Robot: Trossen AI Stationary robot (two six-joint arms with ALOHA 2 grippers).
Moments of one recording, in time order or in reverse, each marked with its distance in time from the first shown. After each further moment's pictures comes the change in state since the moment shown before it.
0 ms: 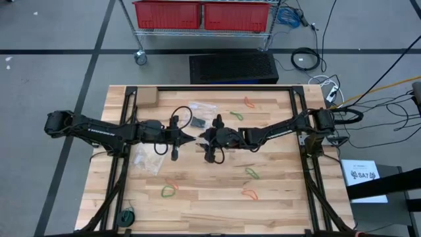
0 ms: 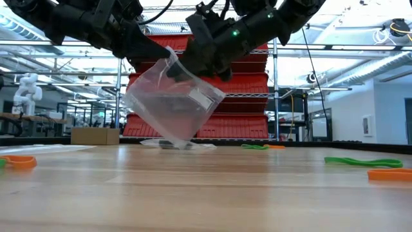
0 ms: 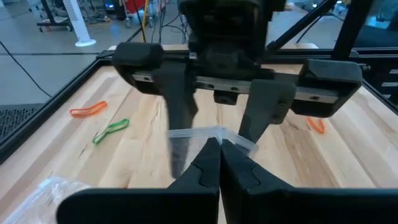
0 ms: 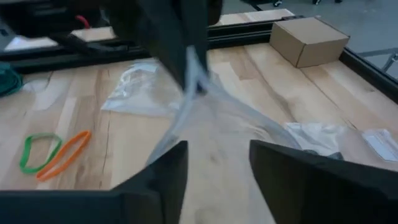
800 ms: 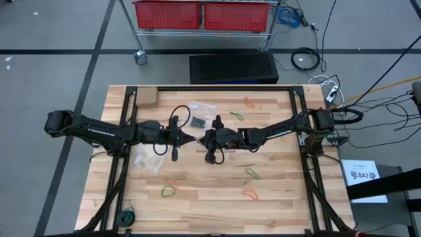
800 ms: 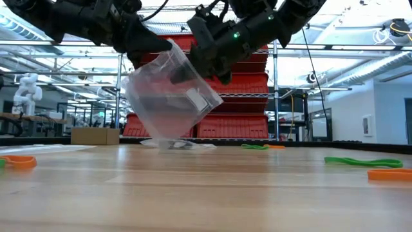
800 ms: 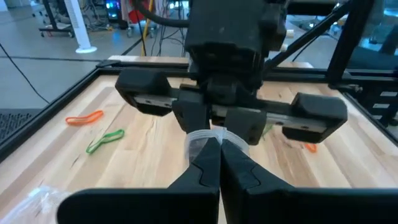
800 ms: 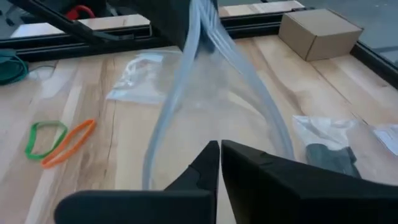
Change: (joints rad) left arm -0.028 0.000 0.000 0.056 -0.025 -0.051; right arm 0.004 0.009 0.000 -0.020 -0.022 -0.013
